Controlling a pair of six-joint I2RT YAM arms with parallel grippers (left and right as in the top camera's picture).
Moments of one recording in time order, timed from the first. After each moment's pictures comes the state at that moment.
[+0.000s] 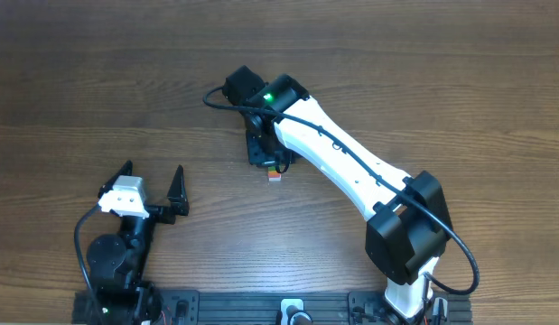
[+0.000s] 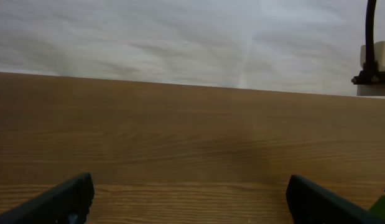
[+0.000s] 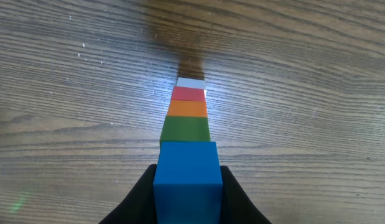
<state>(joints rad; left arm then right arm) -0.07 0.01 0.01 -0.07 0.05 -0.12 0.72 1.96 1.72 -1.29 0.02 0.58</state>
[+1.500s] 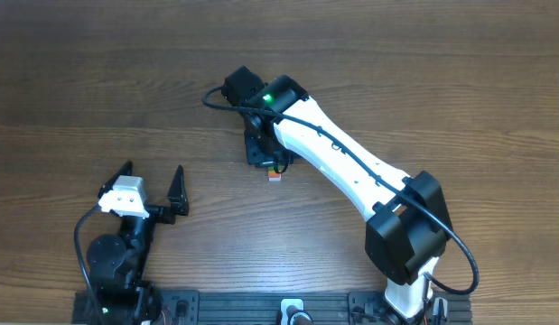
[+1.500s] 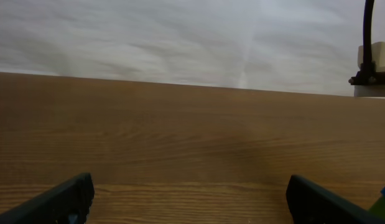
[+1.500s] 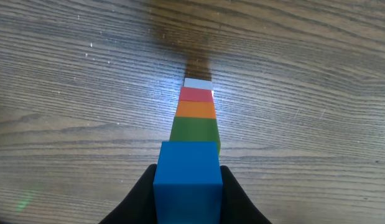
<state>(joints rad) -0.07 0.01 0.01 -0.07 0.05 -0.12 0.72 1.96 1.71 -1.27 0.00 0.58</state>
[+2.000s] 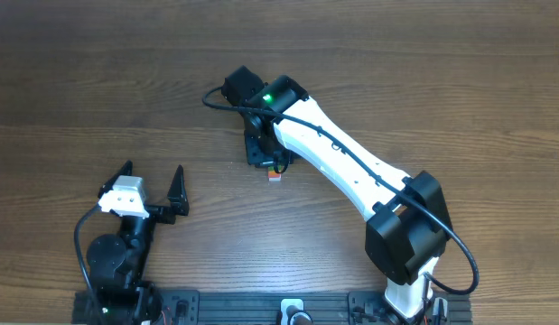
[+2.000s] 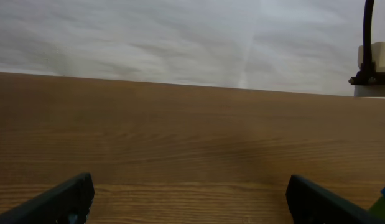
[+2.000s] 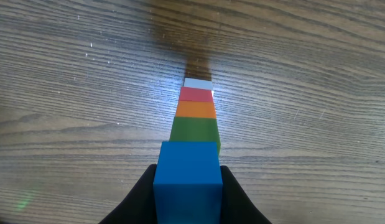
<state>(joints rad) -0.07 0.01 0.01 -0.07 0.05 -0.12 0.72 1.96 1.71 -1.27 0.00 0.58</state>
